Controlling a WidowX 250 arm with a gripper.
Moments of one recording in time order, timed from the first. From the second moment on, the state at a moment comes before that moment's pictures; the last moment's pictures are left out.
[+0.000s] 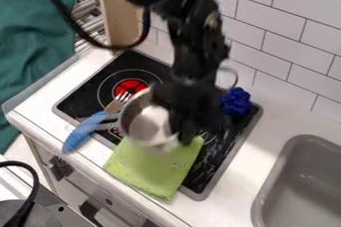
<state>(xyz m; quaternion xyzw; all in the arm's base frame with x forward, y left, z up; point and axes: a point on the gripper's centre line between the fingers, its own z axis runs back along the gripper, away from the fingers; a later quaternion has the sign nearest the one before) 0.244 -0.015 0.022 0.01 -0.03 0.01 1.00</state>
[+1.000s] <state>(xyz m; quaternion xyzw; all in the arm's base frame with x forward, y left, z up) 0.346 0.064 -0.005 0.04 -0.02 -0.16 0.99</state>
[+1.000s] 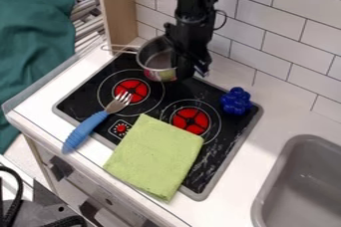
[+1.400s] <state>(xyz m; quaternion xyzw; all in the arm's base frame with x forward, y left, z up) 0.351 0.084 -0.039 0.03 -0.01 -0.16 0.99</state>
